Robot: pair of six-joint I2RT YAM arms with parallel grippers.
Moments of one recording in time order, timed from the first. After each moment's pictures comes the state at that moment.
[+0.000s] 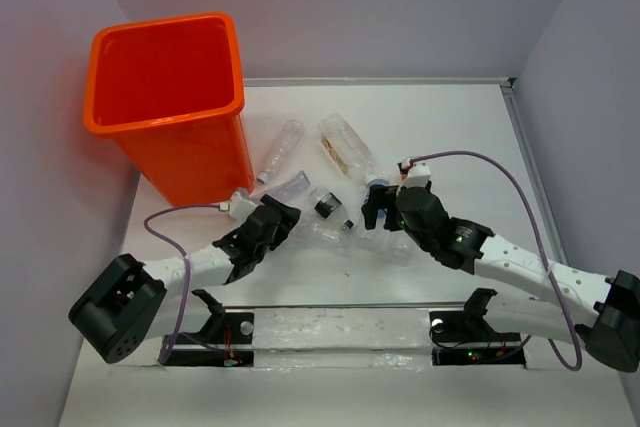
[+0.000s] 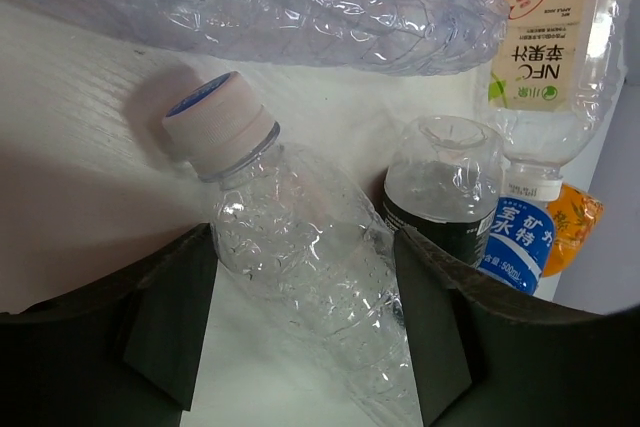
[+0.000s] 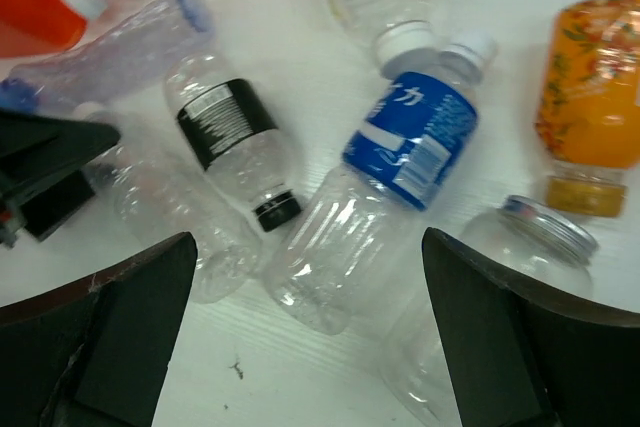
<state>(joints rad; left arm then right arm) -0.71 1.18 0.29 0.24 -0.39 -1.35 0.90 1.02 0.68 -0.16 0.41 0.52</state>
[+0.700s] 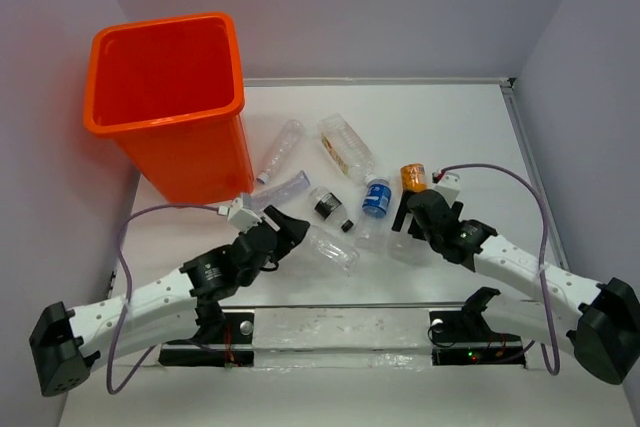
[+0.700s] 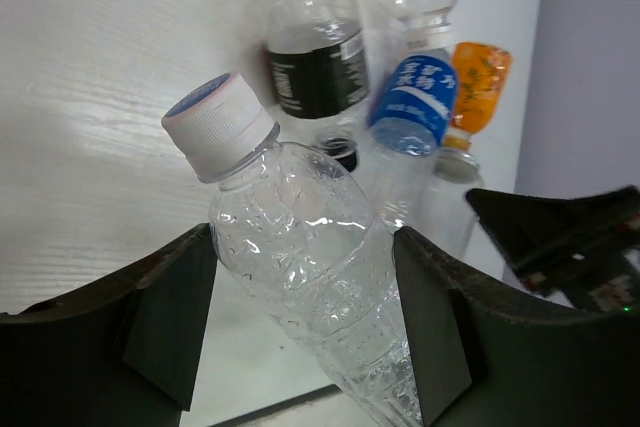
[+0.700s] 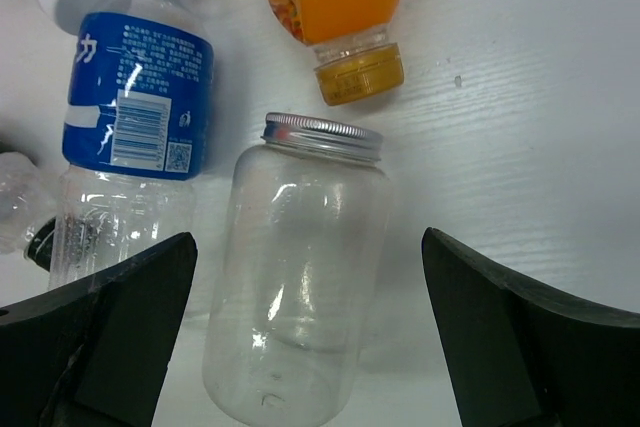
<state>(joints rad) -1.01 0.75 0.35 -0.18 -0.52 -1.34 0.70 1.00 0.56 -0.39 0.53 0.77</state>
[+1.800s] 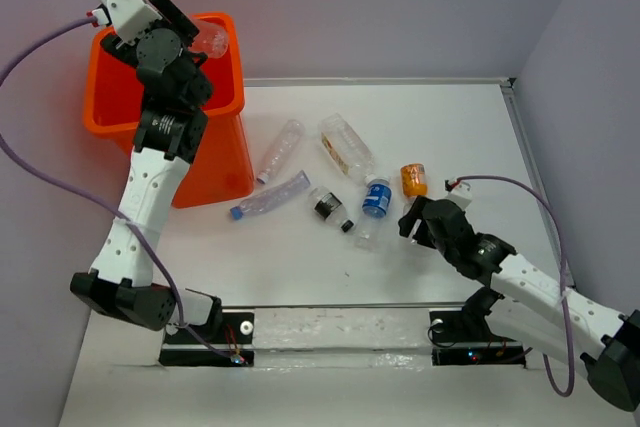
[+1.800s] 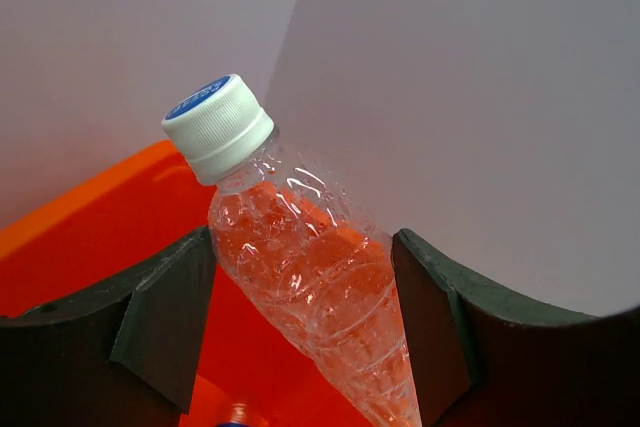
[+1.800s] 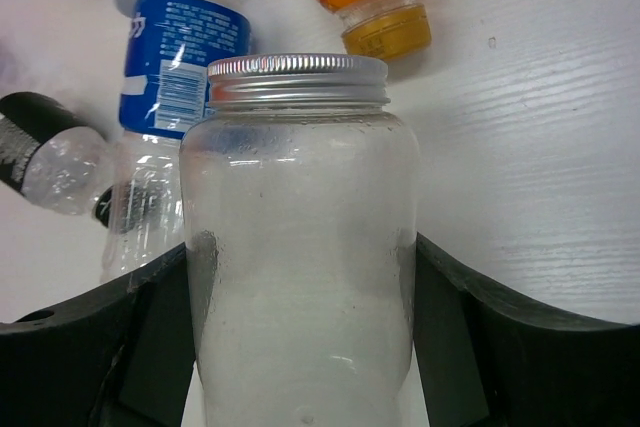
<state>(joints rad) -0.35 1.31 1.69 0.00 -0.92 -0.17 0.70 0.84 0.47 -0.38 0.45 0.86</state>
